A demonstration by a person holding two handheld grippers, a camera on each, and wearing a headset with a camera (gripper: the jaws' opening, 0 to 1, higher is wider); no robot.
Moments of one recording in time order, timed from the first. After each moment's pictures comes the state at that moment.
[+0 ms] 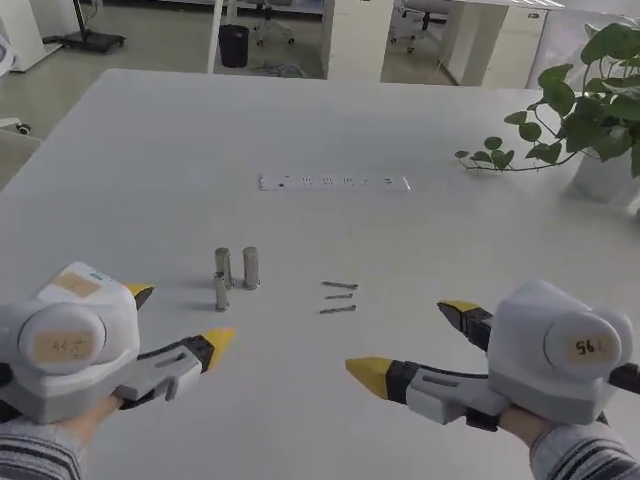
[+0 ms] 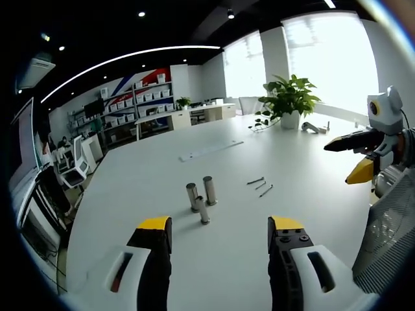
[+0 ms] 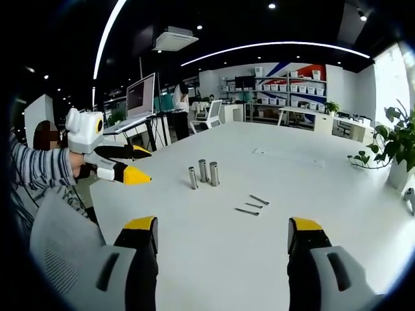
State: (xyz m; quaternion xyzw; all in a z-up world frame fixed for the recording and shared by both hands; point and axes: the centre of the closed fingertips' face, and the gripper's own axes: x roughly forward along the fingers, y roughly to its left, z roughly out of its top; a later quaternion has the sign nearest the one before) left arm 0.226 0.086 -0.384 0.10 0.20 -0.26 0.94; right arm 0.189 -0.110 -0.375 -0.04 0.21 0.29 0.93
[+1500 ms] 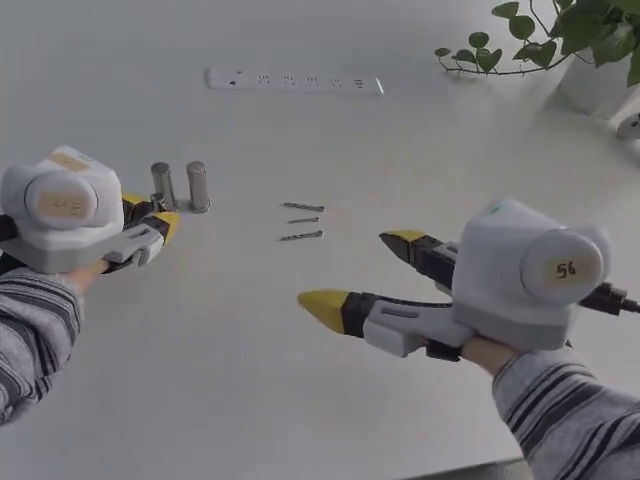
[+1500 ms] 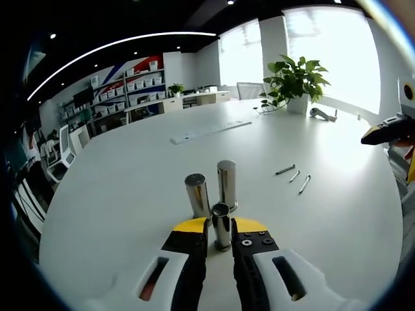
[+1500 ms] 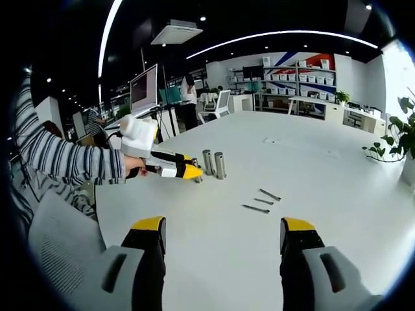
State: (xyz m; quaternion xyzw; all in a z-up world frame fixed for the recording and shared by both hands) left arm 0.332 0.071 -0.465 0.10 0.24 -0.28 0.93; right arm 0.211 -0.093 -0.402 -0.03 0.24 0.32 0.91
